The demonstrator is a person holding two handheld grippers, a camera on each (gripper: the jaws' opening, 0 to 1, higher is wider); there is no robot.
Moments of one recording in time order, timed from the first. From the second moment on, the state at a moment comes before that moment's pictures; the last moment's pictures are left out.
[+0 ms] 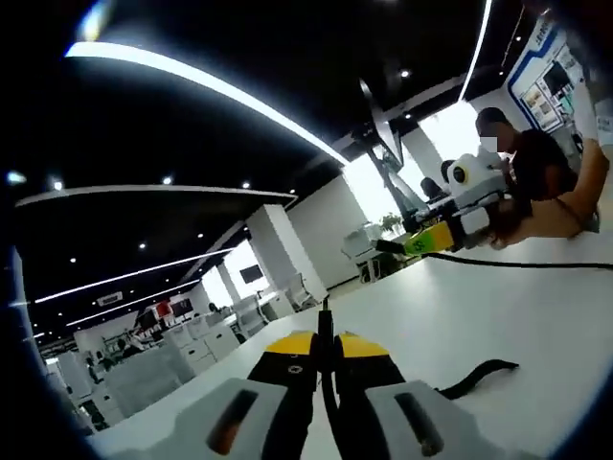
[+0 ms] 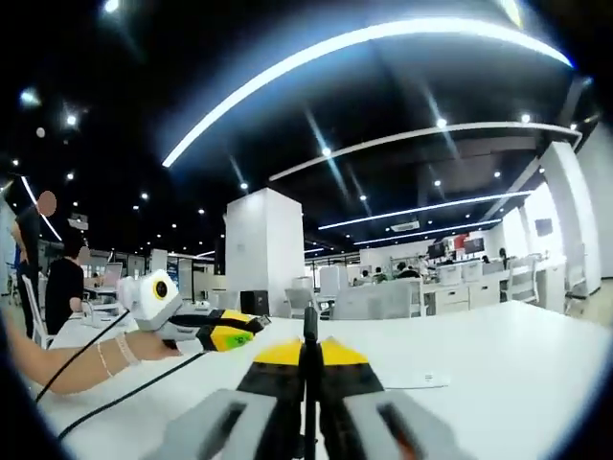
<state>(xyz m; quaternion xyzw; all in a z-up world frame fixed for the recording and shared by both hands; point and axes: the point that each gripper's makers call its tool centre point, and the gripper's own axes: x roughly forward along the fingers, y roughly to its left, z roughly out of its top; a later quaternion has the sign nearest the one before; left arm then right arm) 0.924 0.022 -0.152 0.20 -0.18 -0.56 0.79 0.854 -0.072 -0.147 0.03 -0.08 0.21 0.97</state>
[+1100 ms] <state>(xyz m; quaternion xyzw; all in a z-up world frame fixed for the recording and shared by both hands) 0.874 -0.111 -0.270 0.31 -0.13 -0.70 0.63 0.866 -0.093 -0.175 0.02 -0.05 0.20 0.98</state>
